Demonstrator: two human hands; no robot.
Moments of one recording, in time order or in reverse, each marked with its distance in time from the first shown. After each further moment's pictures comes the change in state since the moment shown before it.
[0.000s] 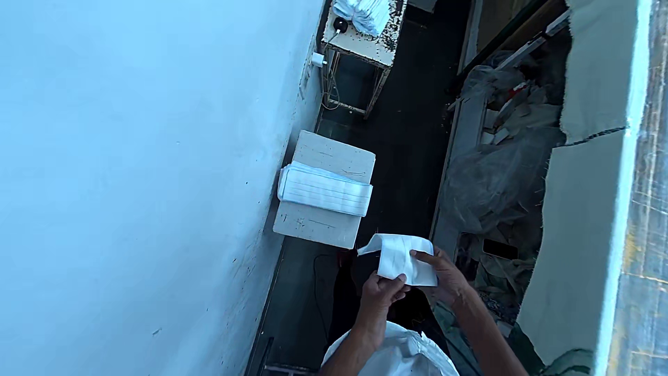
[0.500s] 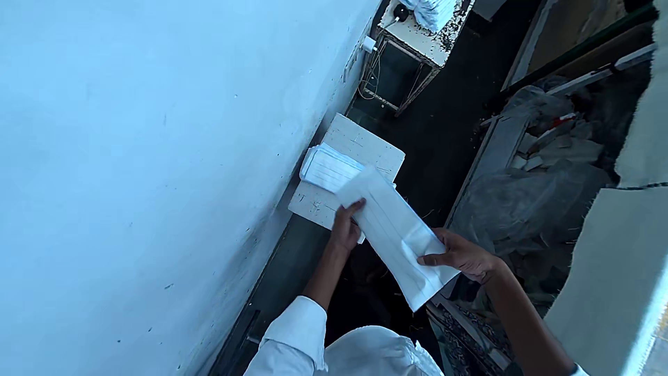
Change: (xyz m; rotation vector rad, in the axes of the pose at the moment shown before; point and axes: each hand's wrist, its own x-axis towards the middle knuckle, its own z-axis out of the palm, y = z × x) left_hand 0.121 0.106 -0.060 -0.323 0.079 0.305; right_hand 0.027 -0.086 0.052 -0.741 -0.607 0.049
